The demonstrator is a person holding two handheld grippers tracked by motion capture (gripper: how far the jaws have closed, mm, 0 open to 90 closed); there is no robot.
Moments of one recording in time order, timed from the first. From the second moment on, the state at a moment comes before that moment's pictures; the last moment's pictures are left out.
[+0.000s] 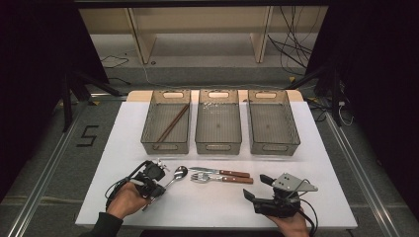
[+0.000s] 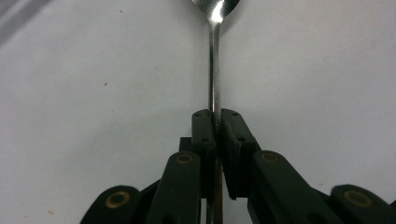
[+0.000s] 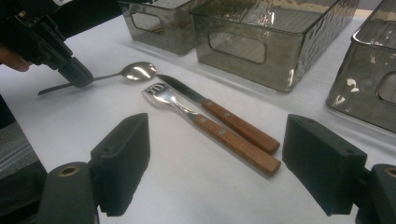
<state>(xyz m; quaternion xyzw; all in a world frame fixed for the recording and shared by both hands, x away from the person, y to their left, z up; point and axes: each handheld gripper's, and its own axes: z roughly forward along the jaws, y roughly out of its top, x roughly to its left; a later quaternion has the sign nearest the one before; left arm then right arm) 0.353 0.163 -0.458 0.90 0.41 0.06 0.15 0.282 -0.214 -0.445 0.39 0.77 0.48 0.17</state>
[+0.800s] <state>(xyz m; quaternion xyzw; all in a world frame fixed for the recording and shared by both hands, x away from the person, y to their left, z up) 0.364 0.155 -0.403 0.88 0.40 0.08 0.24 0.282 -0.214 -0.445 0.39 0.76 0.49 0.17</state>
